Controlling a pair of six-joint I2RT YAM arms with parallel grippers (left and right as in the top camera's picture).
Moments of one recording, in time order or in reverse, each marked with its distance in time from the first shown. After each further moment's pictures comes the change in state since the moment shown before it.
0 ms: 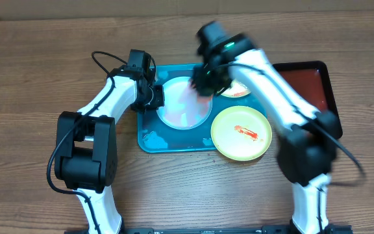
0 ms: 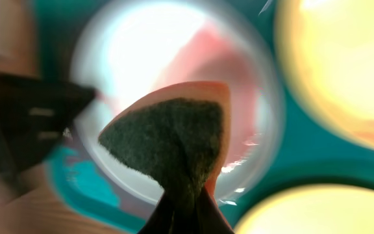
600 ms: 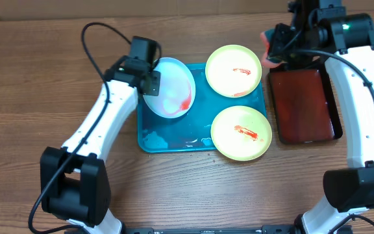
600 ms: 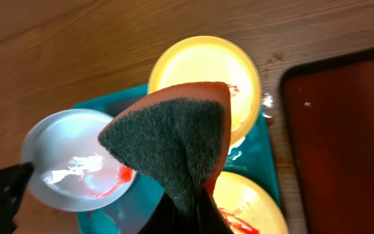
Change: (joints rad) left arm -0.114 -0.248 0.025 -0.008 -0.460 0.145; right arm -0.355 -0.283 0.019 -0.089 0.028 0.007
